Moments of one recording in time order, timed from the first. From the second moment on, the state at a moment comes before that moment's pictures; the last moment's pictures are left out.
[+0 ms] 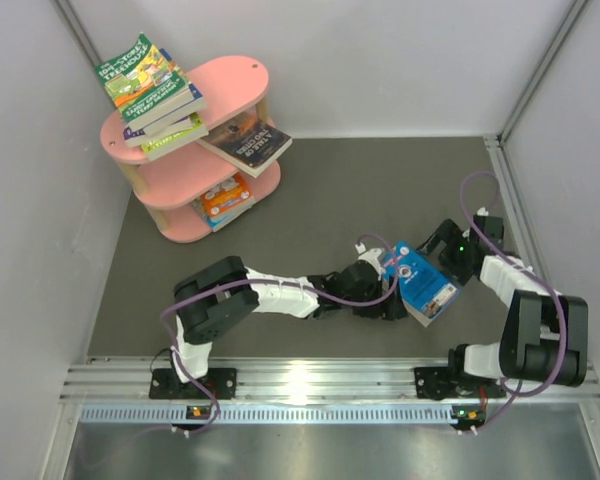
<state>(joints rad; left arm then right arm) -1.16 1.93 1.05 0.26 0.09 -0.94 -0.16 1.35 0.62 -0.24 -0.28 0.57</state>
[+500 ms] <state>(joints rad) -0.96 1.72 0.78 0.30 0.08 -0.98 0.13 1.15 0.38 -0.09 -0.42 0.73</state>
